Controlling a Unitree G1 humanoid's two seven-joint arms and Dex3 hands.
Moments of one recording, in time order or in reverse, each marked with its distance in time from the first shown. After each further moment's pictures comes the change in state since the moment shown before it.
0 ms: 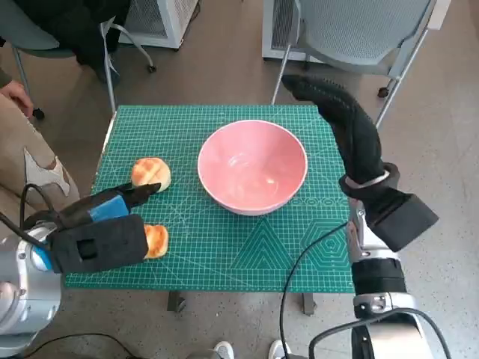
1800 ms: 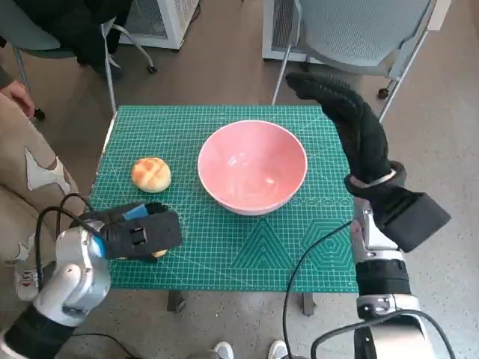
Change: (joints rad) left arm -0.083 -0.221 -0.195 0.321 0.287 0.039 0.072; right arm 0.007 -0.017 -0.006 -0.057 0.040 0.048 0.048
